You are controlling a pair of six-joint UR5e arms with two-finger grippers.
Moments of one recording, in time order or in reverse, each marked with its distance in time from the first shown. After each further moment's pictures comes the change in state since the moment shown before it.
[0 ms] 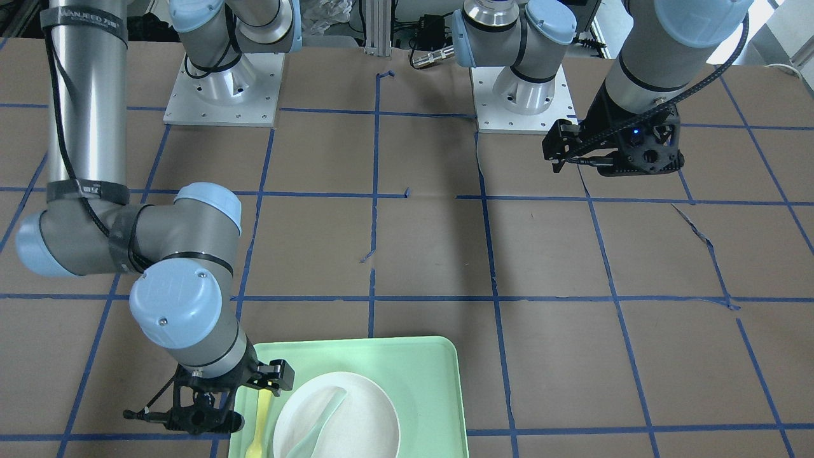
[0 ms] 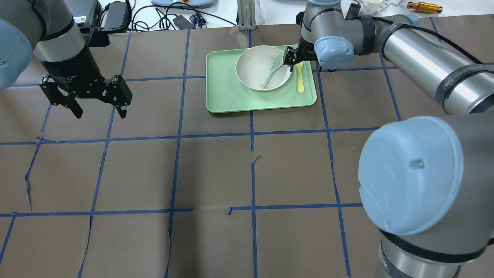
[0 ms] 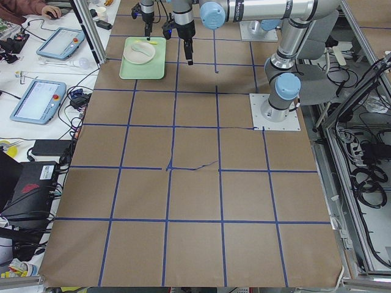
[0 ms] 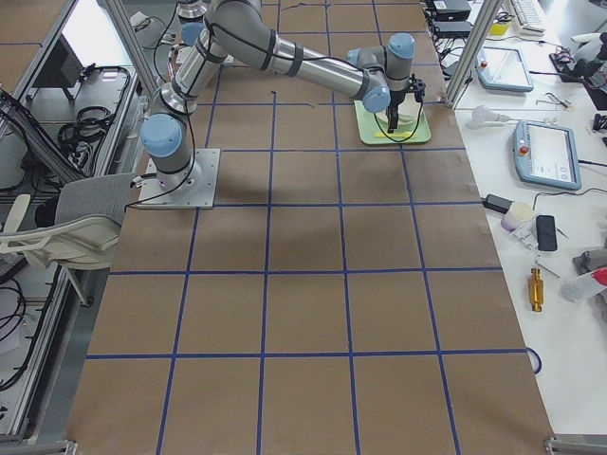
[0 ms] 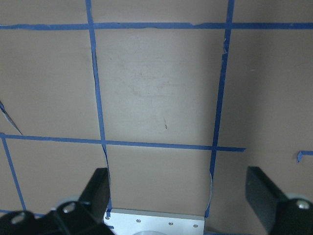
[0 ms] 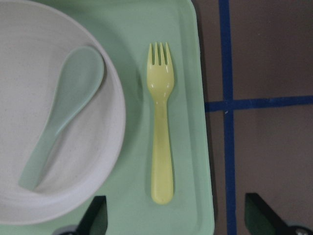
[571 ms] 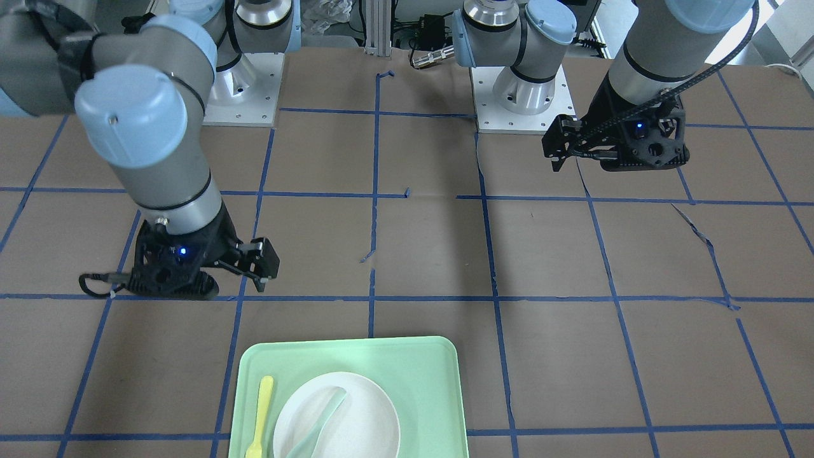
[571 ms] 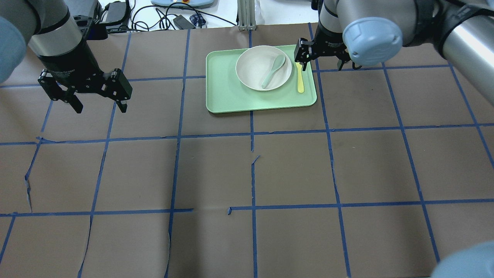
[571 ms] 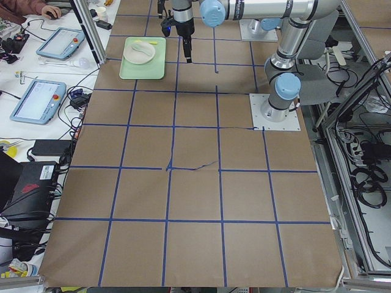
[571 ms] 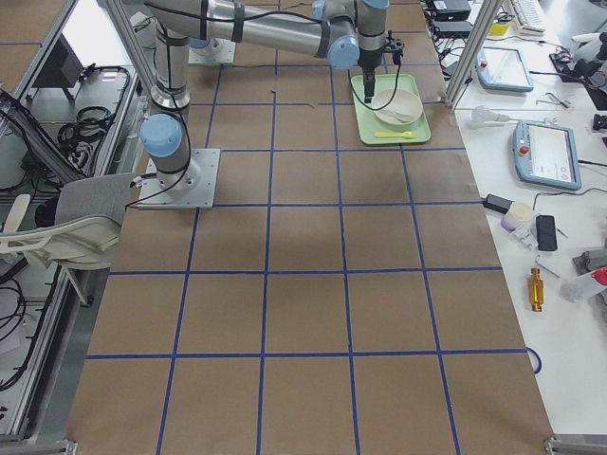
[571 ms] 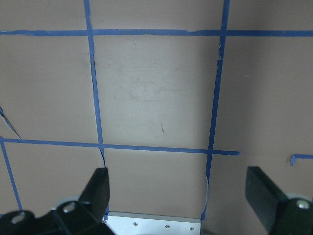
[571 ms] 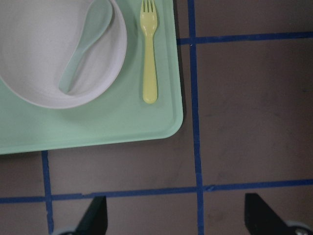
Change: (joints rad) left arm -0.002 0.009 0.021 0.001 -0.039 -0.003; right arm 0.005 -0.365 0.172 0.202 -0.004 -0.004
